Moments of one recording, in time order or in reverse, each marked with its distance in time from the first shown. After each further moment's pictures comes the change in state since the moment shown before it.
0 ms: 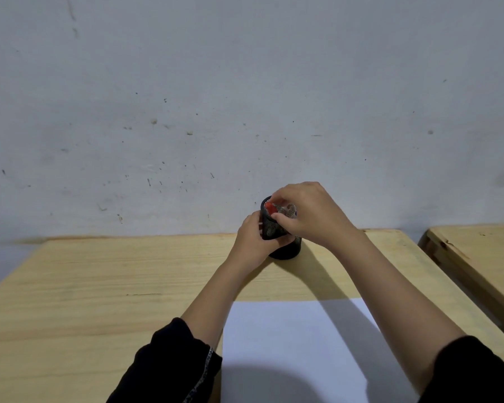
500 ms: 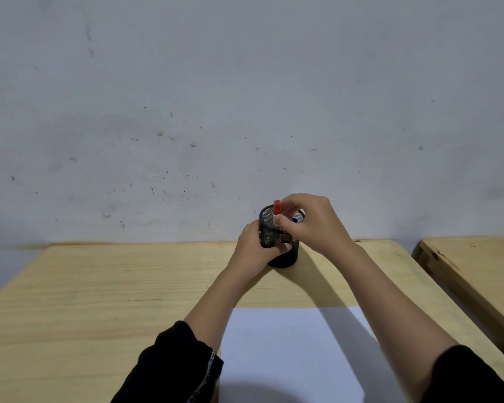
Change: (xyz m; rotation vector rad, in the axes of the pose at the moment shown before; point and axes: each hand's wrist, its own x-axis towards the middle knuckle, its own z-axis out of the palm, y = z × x) left_hand -0.005 0.010 0.002 0.080 0.029 -0.006; right_hand -0.010 -0.005 -0.011 0.344 0.112 0.163
